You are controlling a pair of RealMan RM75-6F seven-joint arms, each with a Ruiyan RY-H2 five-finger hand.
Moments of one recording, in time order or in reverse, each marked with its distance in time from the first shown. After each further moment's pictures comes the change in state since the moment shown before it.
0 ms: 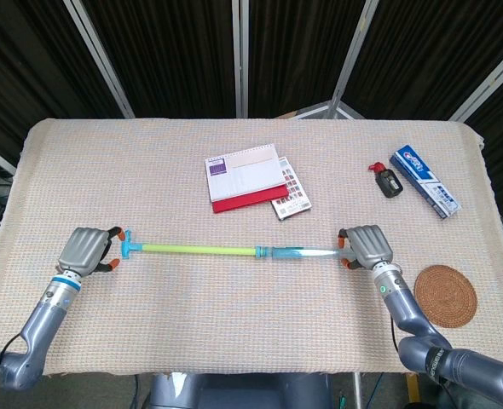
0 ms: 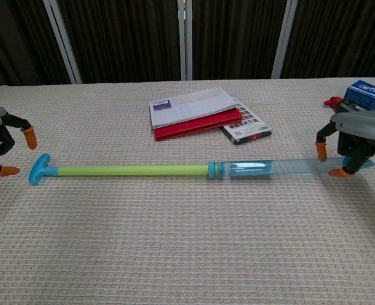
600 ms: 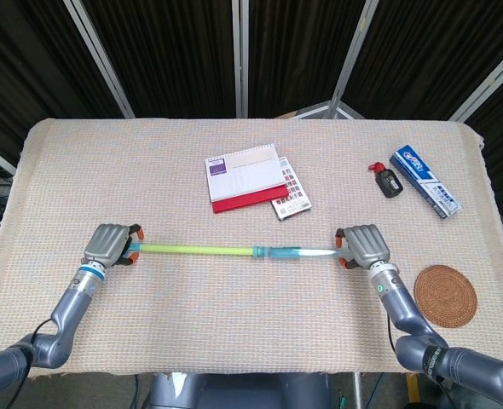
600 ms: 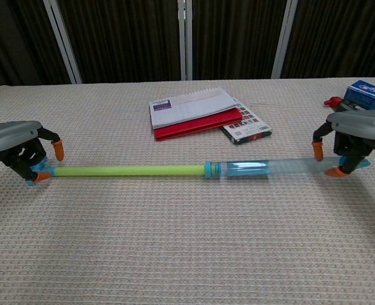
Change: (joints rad) left arm -0.091 -0.155 -0.013 0.193 -0.066 -0.098 -0.059; right arm 0.017 -0.003 -0.009 -0.012 0.029 0.006 -0.016
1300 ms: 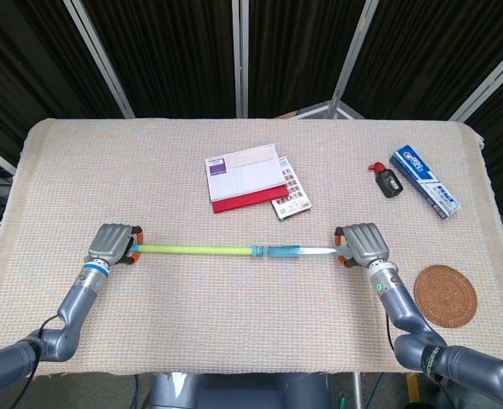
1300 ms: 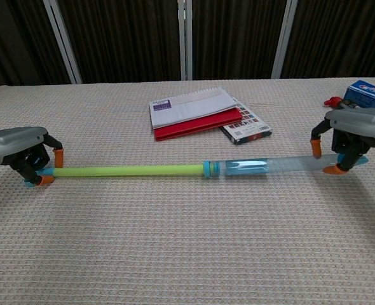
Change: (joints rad) left arm -0.034 -0.035 0.000 0.041 -0.078 -0.041 0.036; right arm 0.010 -0.004 -0.003 0.005 -0.002 0.010 0.017
